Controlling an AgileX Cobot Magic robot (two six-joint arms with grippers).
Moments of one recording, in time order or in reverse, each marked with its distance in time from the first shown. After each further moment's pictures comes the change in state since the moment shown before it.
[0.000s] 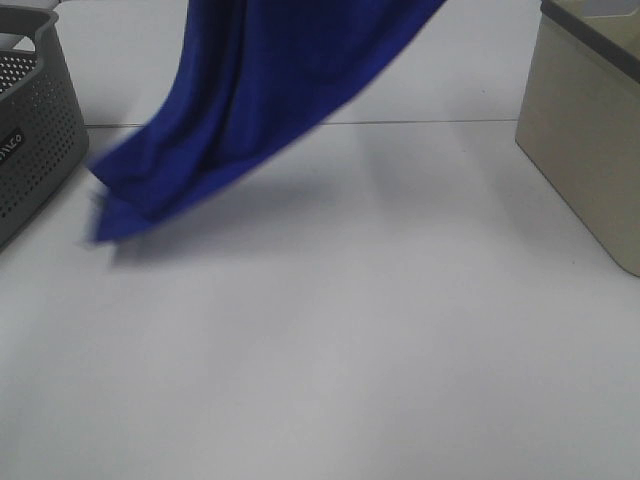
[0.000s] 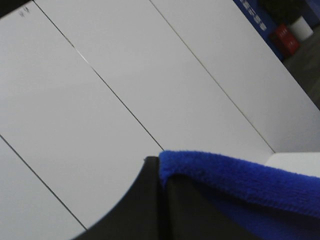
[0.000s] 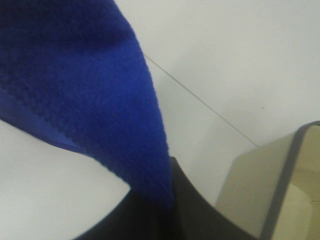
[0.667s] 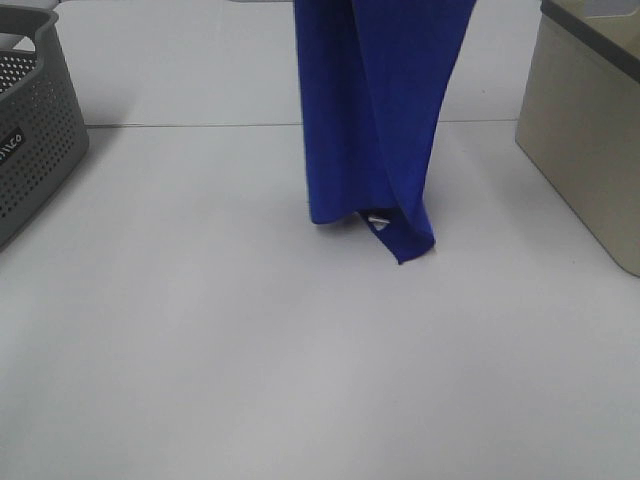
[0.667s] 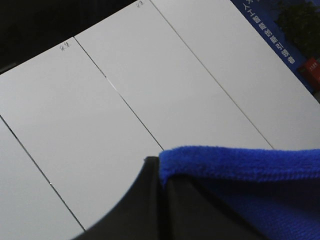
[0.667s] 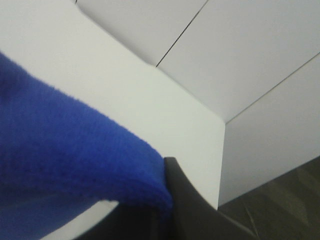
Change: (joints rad) left arm 0.021 0.019 0.000 -0.003 -0.155 -0.002; right arm 0.000 0.000 -0.028 -0.343 -0.378 0.118
